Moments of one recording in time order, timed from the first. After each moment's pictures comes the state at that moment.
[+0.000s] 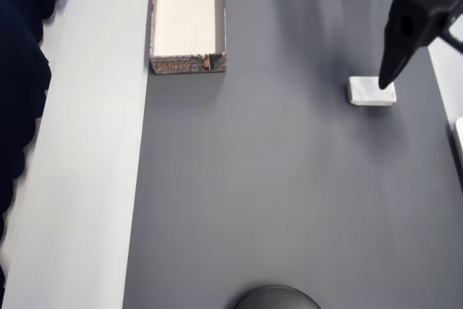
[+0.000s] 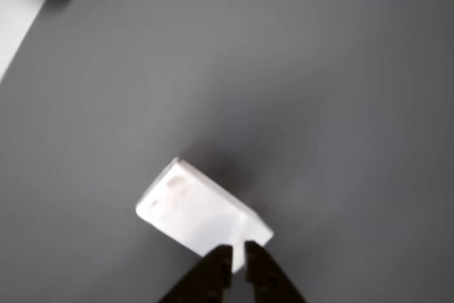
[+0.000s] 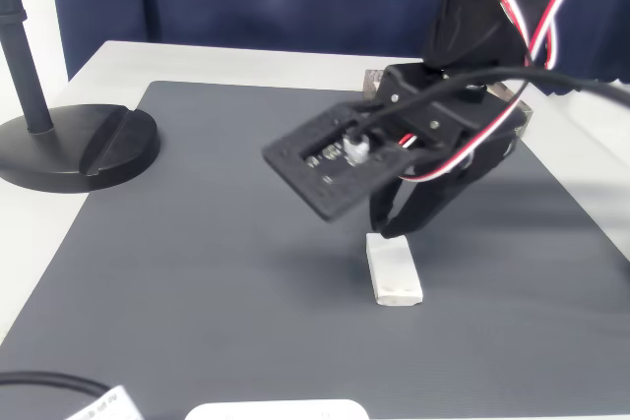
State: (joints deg) arm 7.6 87.9 100.3 72.6 52.5
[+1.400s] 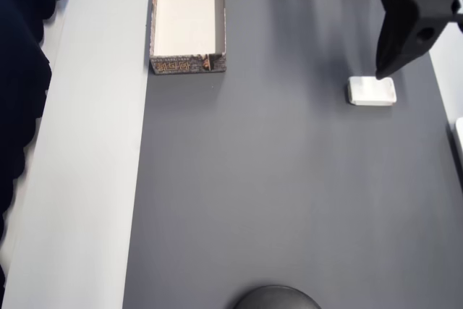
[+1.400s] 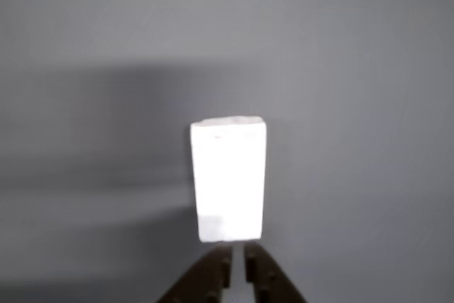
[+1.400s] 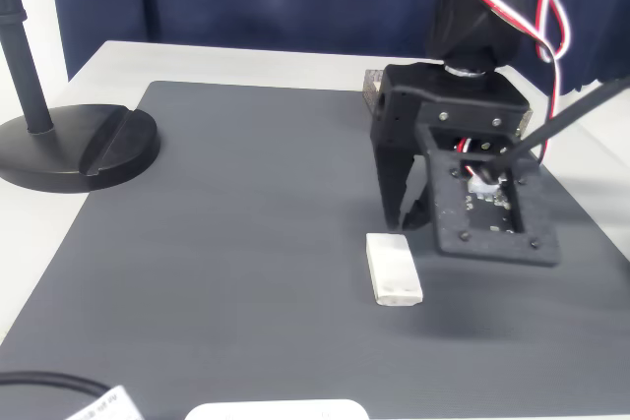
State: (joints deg) arm 10.5 85.8 97.0 79.6 96.0
